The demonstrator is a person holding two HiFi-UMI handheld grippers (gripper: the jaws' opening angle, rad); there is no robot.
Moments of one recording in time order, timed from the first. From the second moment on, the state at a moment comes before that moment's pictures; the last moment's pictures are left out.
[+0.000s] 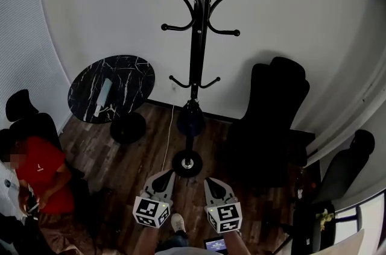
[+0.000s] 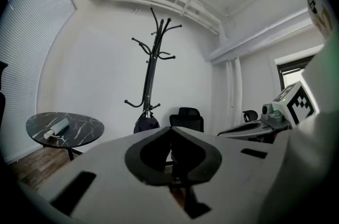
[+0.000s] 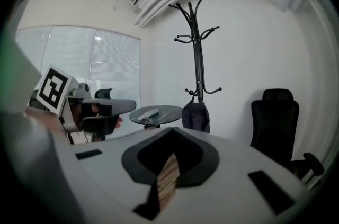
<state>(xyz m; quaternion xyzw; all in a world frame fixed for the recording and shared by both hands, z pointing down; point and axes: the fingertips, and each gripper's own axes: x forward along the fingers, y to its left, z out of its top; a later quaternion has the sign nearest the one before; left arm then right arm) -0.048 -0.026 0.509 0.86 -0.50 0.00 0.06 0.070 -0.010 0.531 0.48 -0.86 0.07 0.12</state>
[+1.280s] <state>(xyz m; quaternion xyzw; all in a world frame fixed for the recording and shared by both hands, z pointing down) -0.096 -0.200 0.534 0.86 -0.50 0.01 0.07 0.061 -0.173 0.543 0.54 -0.83 0.06 0.12</state>
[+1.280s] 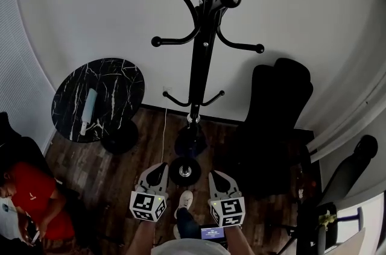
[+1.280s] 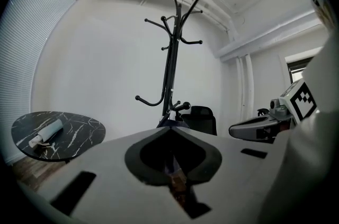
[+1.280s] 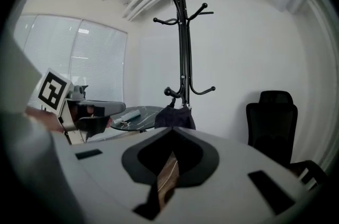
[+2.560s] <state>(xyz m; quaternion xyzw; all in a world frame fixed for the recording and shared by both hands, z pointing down) -0.079 -0.266 0.584 0.86 -0.49 0.06 0.12 0.069 -0.248 0.586 0.54 -0.82 0.09 0.17</state>
